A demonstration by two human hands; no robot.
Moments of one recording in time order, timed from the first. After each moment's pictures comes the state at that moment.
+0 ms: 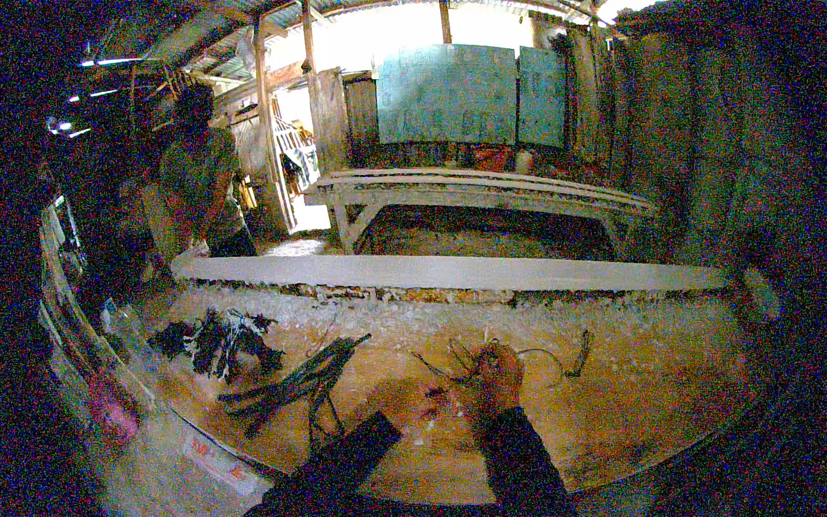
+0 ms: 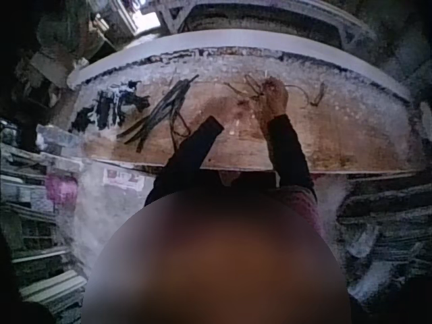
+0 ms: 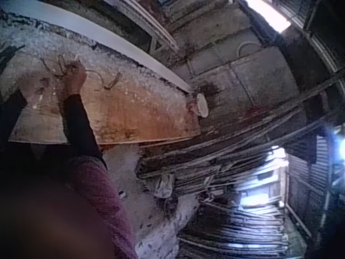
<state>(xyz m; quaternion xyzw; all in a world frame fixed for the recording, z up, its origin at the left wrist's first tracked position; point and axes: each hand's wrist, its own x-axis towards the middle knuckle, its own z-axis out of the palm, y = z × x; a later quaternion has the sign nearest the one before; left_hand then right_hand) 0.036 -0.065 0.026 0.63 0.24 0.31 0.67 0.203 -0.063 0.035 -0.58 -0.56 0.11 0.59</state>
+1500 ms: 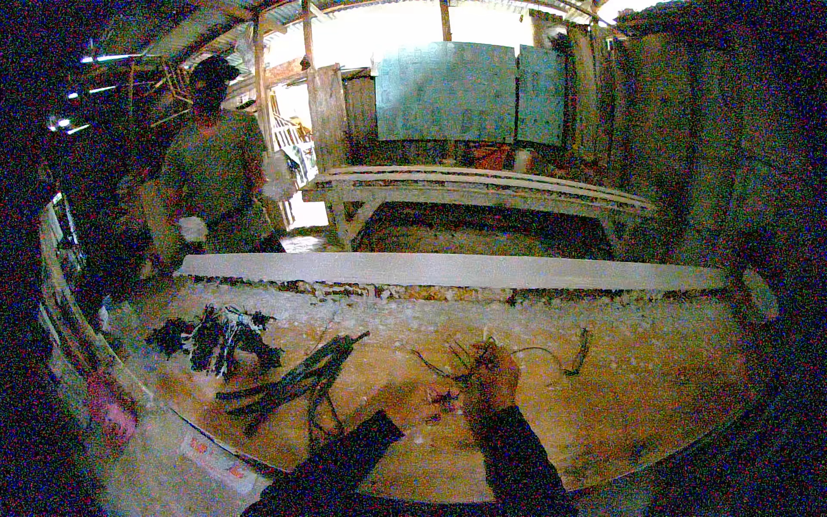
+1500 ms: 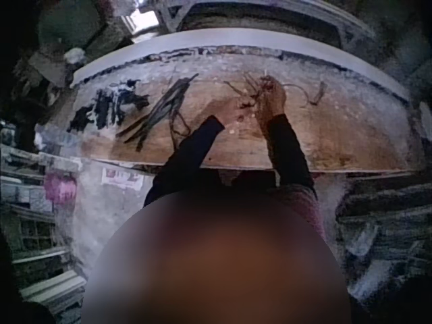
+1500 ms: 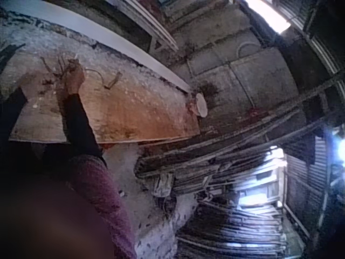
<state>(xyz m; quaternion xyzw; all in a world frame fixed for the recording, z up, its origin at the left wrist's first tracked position) 0.040 -0.069 0.018 0.68 0.21 0.28 0.64 0.186 -0.074 0.043 -0.47 -0.40 0.36 0.70</state>
